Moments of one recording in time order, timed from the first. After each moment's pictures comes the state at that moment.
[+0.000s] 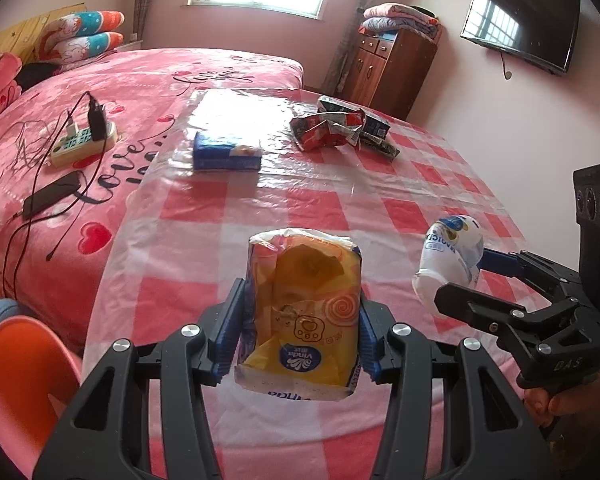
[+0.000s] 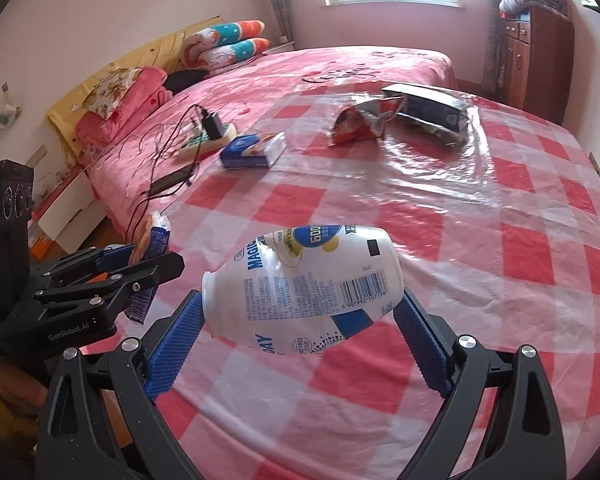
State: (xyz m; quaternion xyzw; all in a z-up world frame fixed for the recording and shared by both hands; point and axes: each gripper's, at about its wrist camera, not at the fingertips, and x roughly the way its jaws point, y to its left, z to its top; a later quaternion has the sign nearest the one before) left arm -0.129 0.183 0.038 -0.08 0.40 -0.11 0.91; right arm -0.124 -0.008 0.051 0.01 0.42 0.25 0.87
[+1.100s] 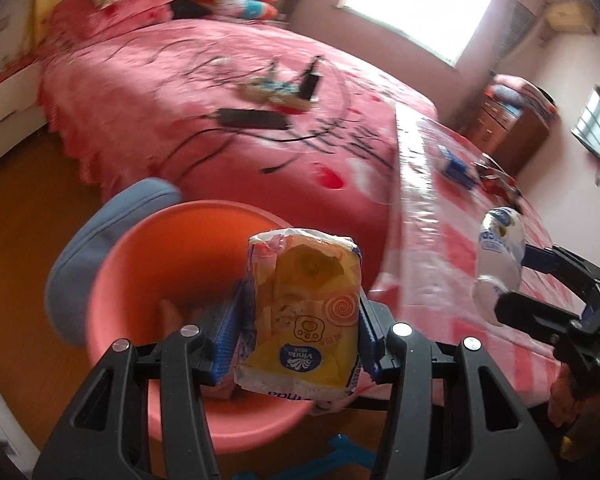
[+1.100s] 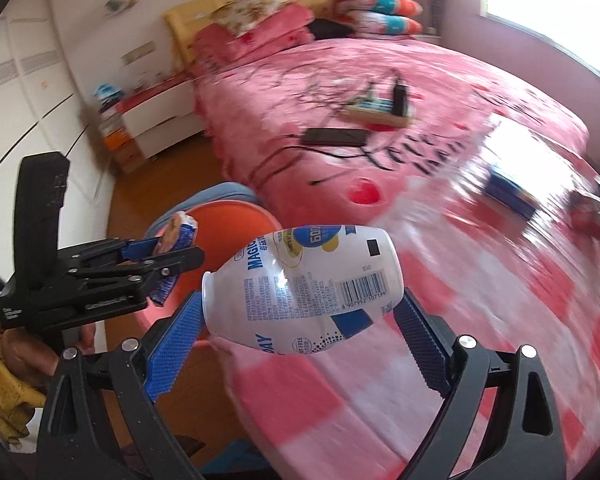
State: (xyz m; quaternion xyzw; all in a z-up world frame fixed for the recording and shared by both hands) left arm -0.243 0.394 0.003 -0.22 0.39 0.09 0.89; right arm -0.179 0.220 0.057 -0.14 0.41 0.44 0.79
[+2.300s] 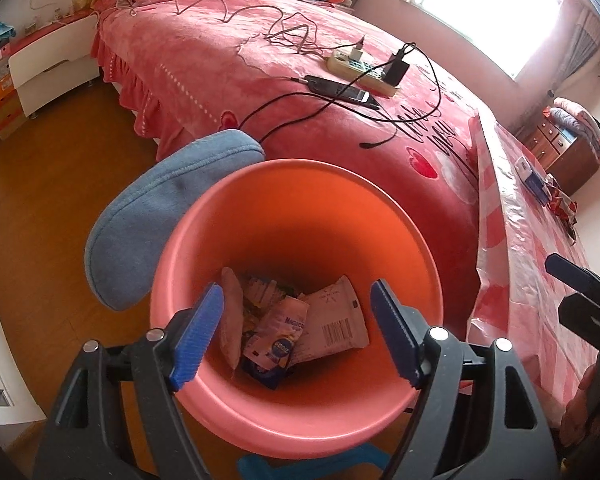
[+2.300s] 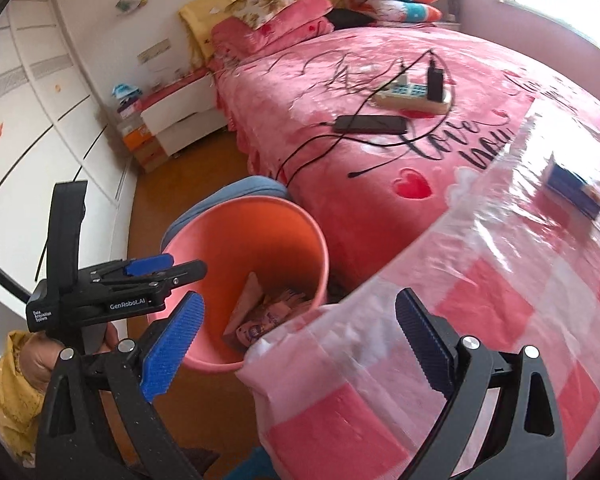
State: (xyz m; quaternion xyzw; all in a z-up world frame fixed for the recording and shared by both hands) left arm -0.259 0.439 -0.039 -0.25 0.43 0.17 0.85; right arm -0.168 0.236 0.032 -0.10 0.43 0.46 0.77
